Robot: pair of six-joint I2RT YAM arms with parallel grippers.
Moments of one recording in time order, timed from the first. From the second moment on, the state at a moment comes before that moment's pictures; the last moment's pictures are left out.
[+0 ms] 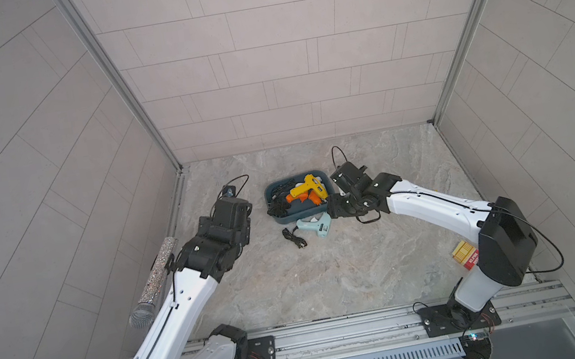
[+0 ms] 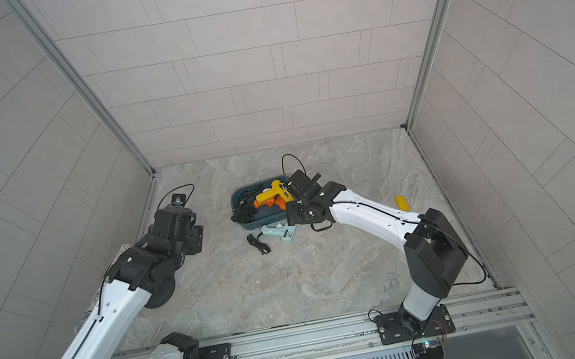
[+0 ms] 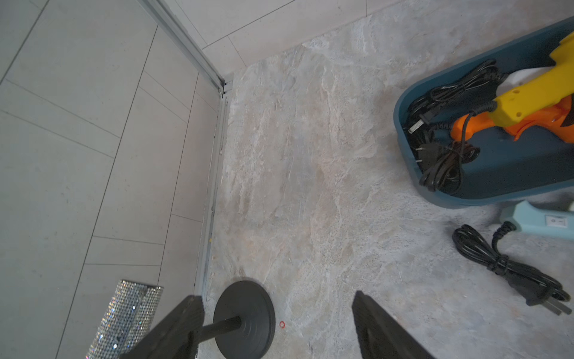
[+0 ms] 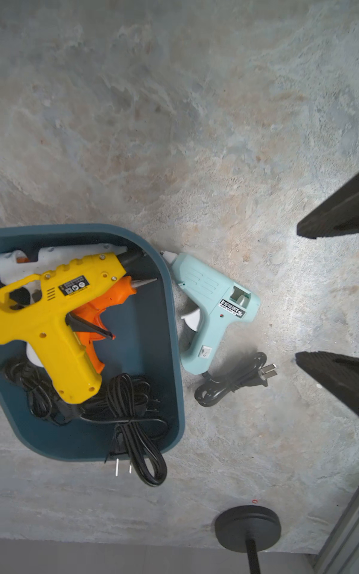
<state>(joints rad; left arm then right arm) -0.42 0.95 1.01 -0.91 -0.59 -0.07 0.65 1.63 1.31 -0.68 0.02 0.70</state>
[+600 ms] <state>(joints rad) -0.42 0.79 0.92 -0.97 -0.58 -0.11 0.68 1.92 1.44 -0.70 0.06 0.84</state>
